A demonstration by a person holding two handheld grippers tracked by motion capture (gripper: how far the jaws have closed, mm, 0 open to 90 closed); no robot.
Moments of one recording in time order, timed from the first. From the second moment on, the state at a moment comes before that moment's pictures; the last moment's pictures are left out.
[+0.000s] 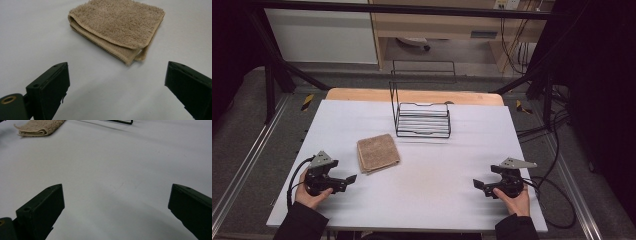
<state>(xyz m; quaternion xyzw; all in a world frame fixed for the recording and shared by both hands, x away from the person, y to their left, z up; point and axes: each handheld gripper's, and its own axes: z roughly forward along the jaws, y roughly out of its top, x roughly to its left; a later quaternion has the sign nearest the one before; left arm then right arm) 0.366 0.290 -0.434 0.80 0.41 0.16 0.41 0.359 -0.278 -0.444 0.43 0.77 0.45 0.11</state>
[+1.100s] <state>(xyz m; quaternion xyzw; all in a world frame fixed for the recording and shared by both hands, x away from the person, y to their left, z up) 0.378 0.237 -0.423 0.82 0.41 0.17 0.37 0.358 -0.272 -0.446 0.43 0.78 0.44 0.11</state>
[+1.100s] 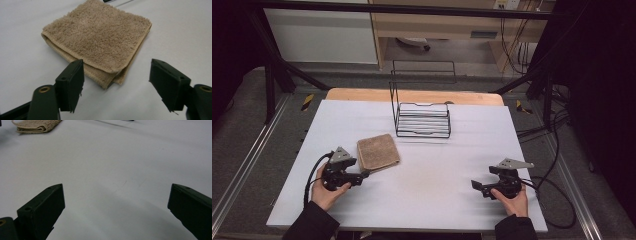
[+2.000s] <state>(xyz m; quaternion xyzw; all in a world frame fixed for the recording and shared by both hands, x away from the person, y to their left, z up) 0.397 0.218 -0.443 0.83 0.42 0.16 0.33 0.359 -0.270 -0.447 0.43 0.78 0.44 0.11</state>
